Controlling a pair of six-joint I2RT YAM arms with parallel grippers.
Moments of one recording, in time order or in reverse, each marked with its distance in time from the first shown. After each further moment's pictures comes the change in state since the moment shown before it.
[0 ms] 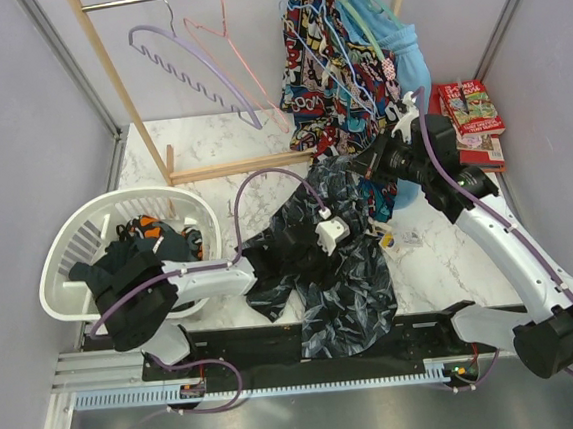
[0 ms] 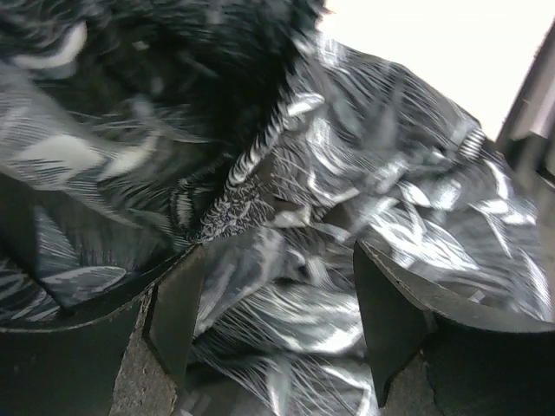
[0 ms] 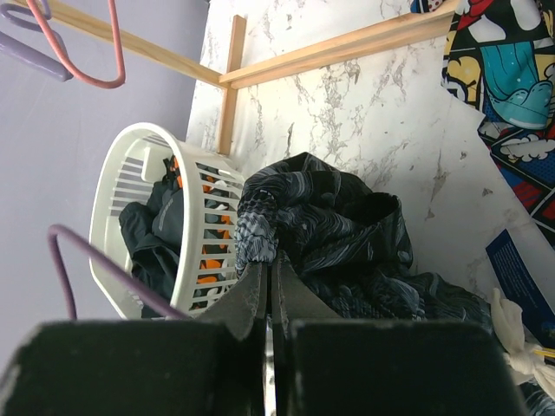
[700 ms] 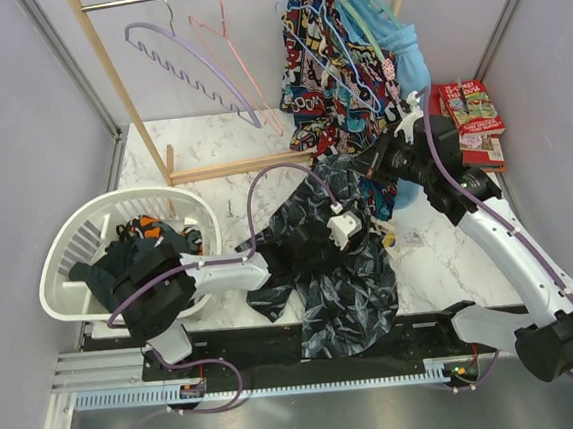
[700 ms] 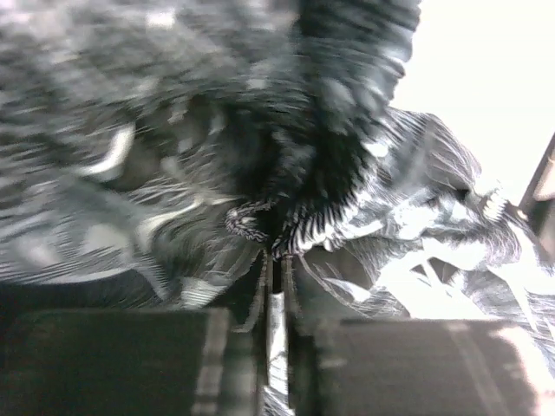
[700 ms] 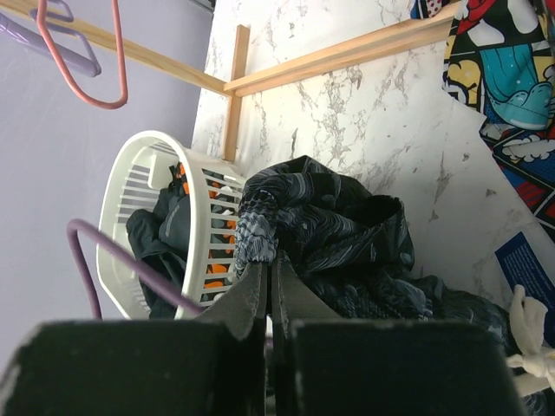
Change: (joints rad) left arm 0.006 0.136 0.095 0.080 -0.071 -0.007; right arm 0.000 -0.014 0.000 0.000 0.013 0.028
